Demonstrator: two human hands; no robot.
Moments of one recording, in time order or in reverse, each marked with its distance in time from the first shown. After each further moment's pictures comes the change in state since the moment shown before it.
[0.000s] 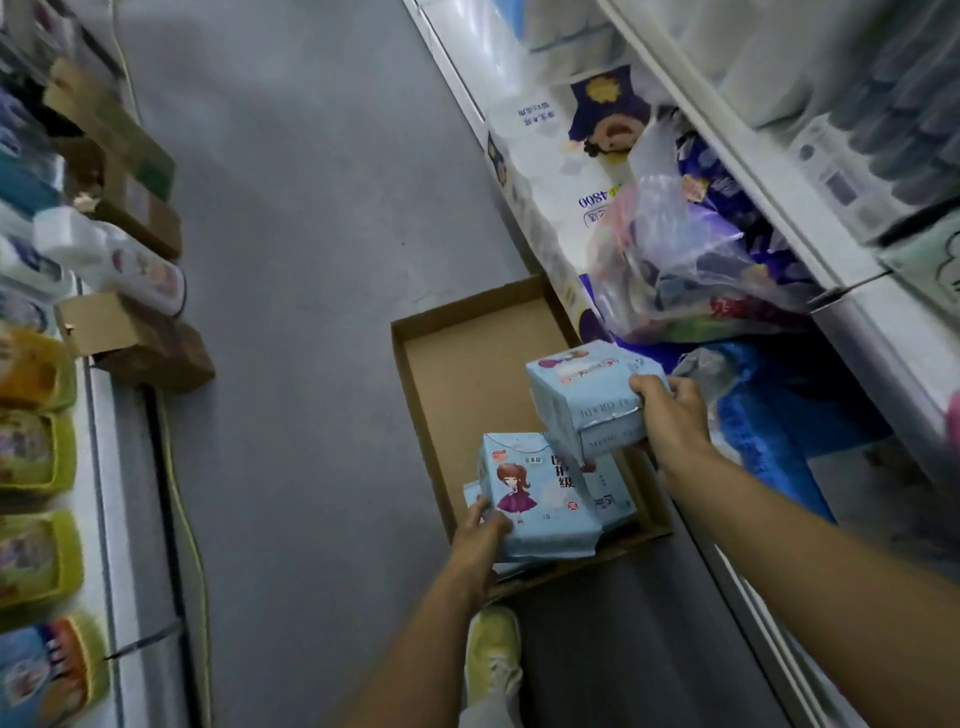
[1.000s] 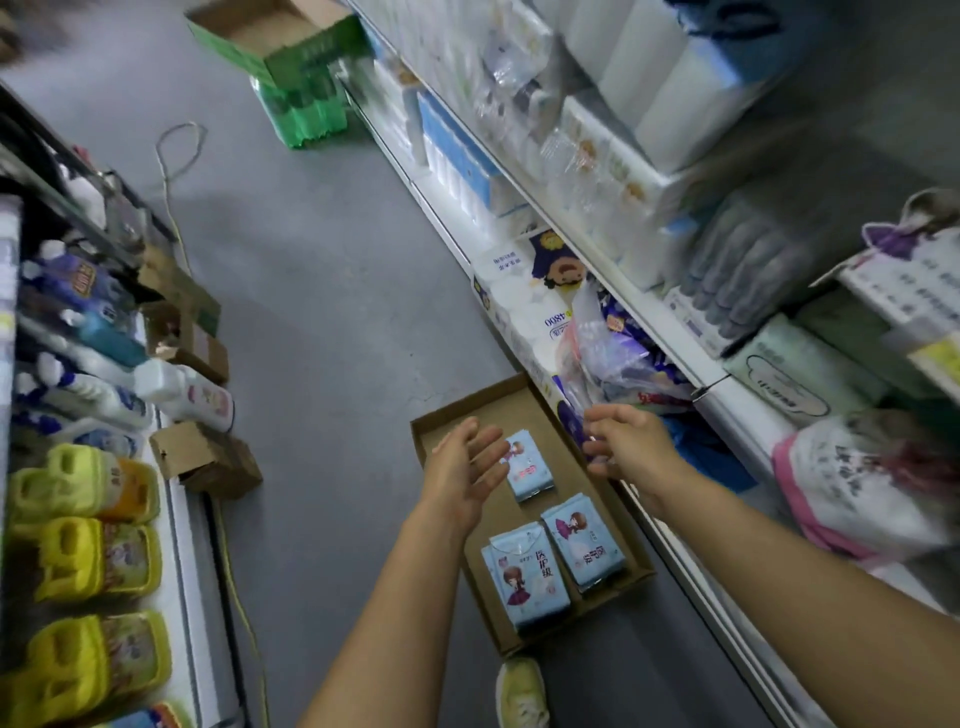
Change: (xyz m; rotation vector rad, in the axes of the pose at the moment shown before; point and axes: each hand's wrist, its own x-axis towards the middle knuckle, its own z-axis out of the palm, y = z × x) left_hand -0.211 0.183 -0.012 -0.327 -0.083 0.310; right_hand -0.155 -0.143 -0.033 0.000 -0.222 -0.035
